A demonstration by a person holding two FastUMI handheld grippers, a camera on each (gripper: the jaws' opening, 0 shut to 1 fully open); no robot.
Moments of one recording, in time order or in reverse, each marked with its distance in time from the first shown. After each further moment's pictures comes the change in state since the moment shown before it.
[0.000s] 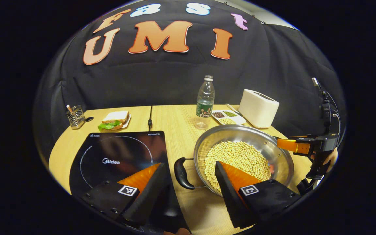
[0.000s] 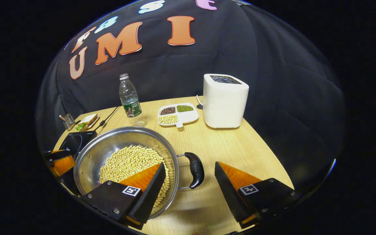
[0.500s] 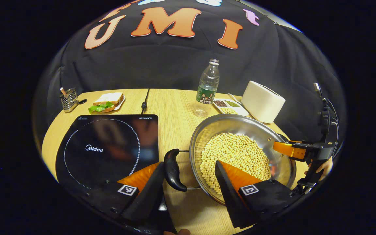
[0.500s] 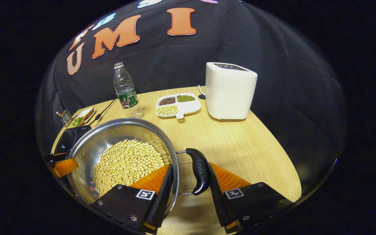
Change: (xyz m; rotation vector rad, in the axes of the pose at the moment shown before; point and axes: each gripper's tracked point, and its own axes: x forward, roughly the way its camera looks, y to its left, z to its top) left arm 0.023 -0.009 -0.014 -0.092 0.106 -0.003; right arm 0.027 0.004 -0.018 0.009 0.072 0.016
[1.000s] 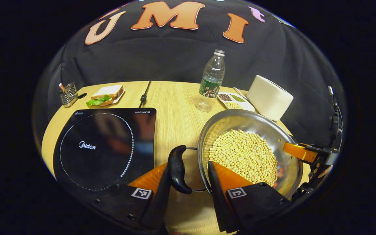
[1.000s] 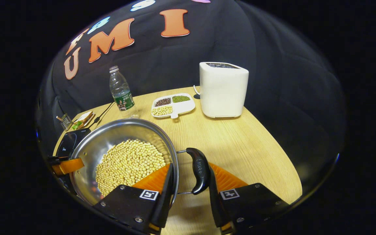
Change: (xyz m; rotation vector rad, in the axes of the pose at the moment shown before) left arm 0.017 -0.002 -0.007 -0.011 0.060 0.036; right arm -0.006 -0.014 -0.001 0.034 -0.011 -0.021
